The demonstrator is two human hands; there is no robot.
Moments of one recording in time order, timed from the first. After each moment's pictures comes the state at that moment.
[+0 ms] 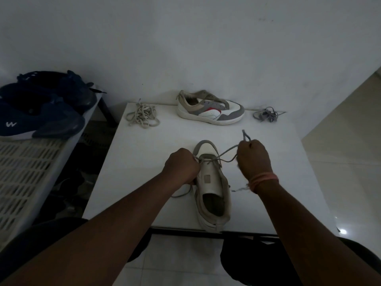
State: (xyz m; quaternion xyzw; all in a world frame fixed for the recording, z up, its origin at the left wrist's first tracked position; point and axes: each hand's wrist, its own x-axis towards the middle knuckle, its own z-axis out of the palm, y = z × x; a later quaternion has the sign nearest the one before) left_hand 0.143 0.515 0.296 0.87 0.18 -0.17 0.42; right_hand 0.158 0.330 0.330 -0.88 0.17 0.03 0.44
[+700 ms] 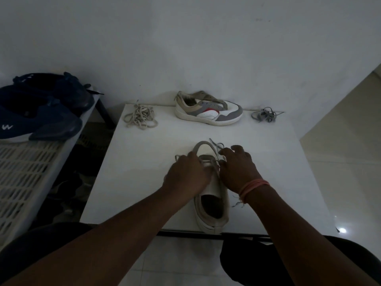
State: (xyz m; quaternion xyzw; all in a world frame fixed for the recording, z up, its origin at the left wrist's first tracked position) left_hand 0.109 0.491 0.334 0.95 0.09 -0.13 0.28; right_hand 0.139 0.339 0.322 -0.97 -0.04 0.09 0.21
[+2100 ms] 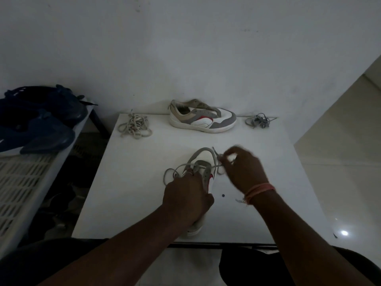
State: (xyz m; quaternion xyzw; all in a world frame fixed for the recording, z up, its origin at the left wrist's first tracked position) left_hand 0.091 0.481 0.310 0.99 -0.04 -0.06 0.12; right_hand 0.149 0.318 0.329 -0.94 0.01 -0.03 0.33
